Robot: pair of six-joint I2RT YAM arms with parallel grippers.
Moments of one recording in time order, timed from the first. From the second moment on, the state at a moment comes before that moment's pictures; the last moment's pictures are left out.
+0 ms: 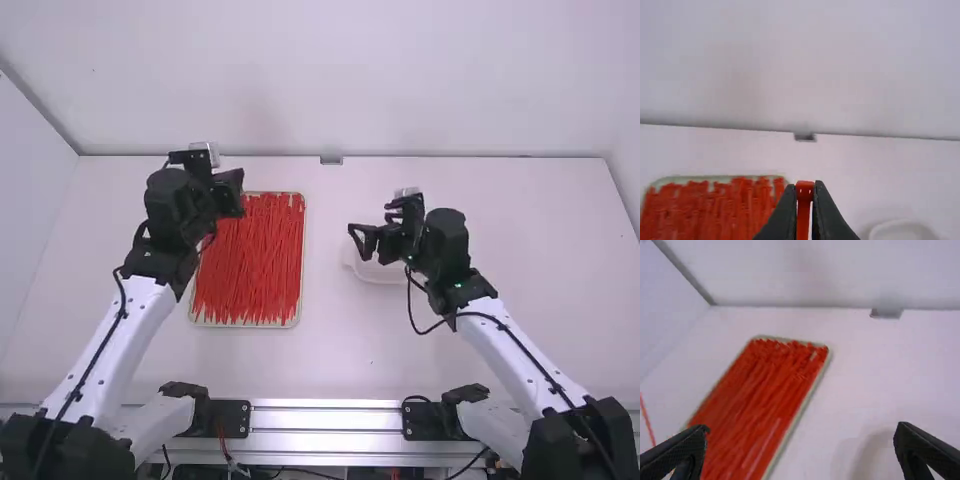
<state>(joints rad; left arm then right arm) -0.08 1.15 0.92 -0.04 0.22 -0.29 0.31 1.18 0.67 0.14 -0.42 0.26</state>
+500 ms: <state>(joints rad) -0.25 1.15 0.86 0.22 0.36 -0.37 0.47 1.18 0.67 0.34 -0.46 0.31</state>
